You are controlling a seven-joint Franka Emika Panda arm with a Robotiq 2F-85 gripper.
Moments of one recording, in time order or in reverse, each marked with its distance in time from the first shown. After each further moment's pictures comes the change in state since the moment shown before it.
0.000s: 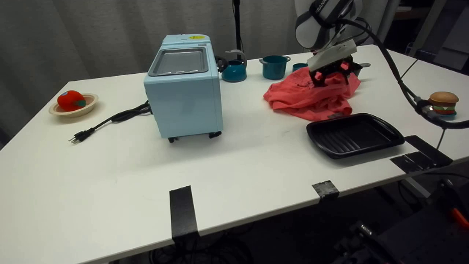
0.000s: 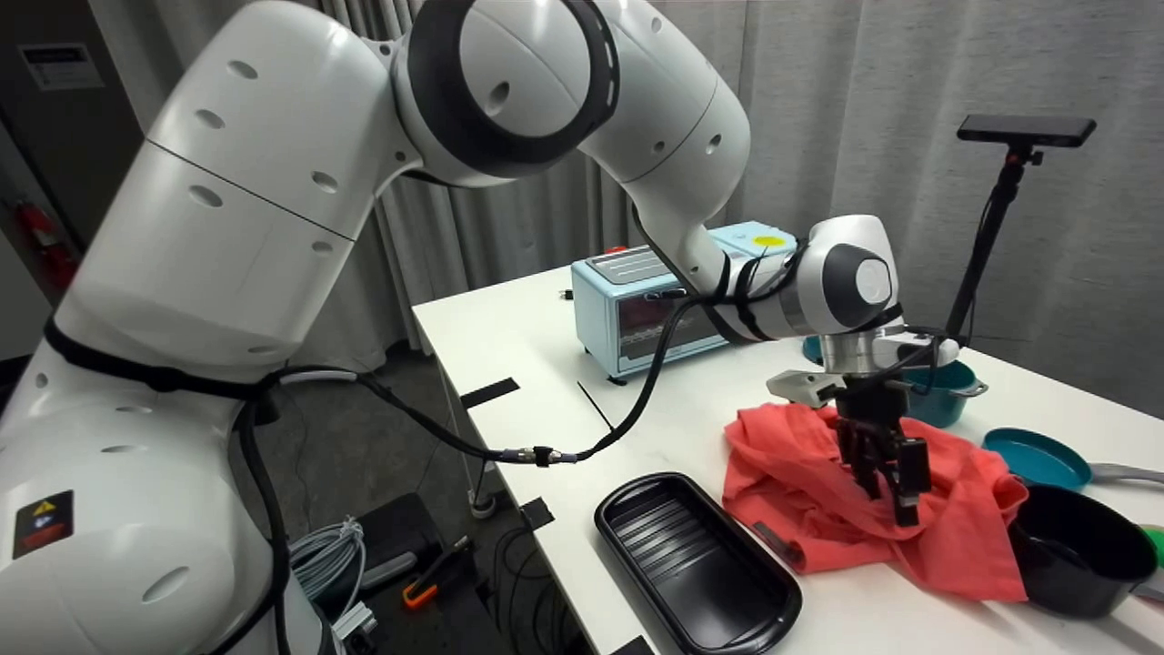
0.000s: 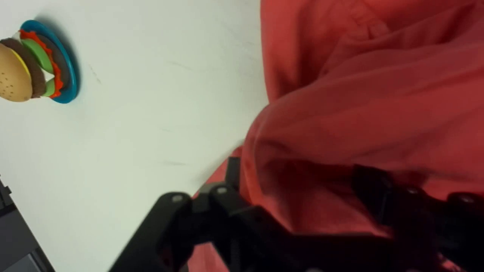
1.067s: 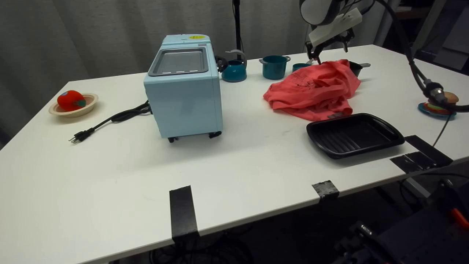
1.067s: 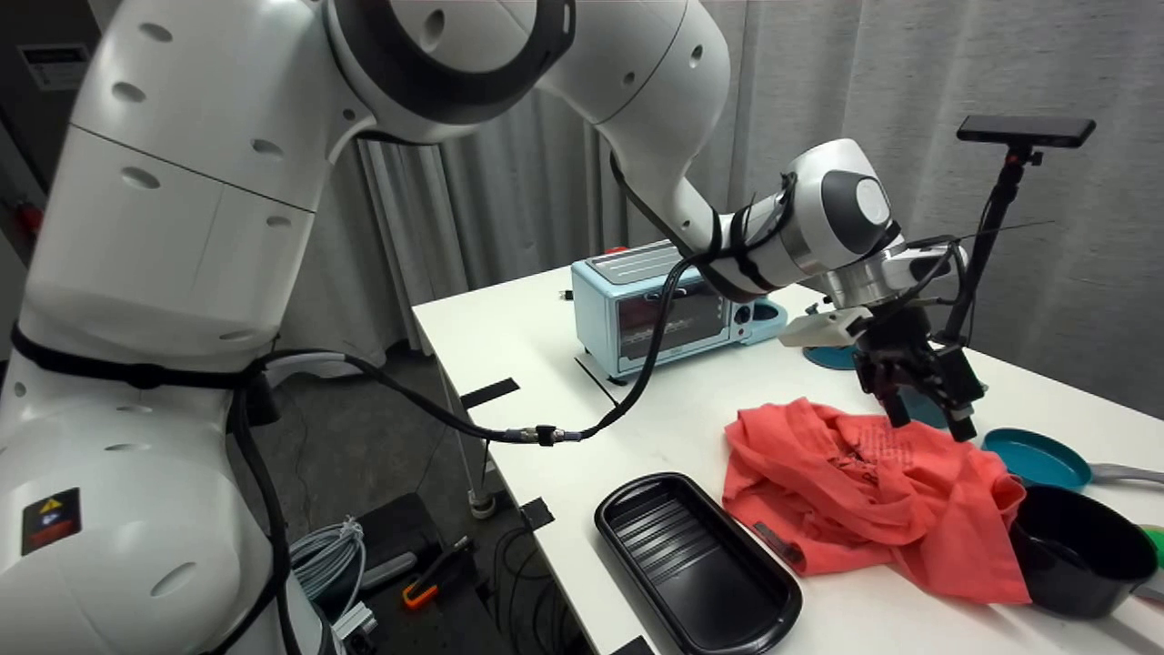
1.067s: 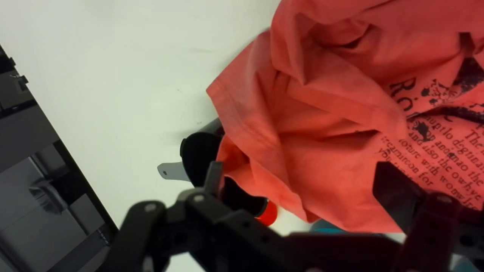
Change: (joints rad) arm 0.022 -0.132 -0.002 -0.024 -0.184 0.086 -0.025
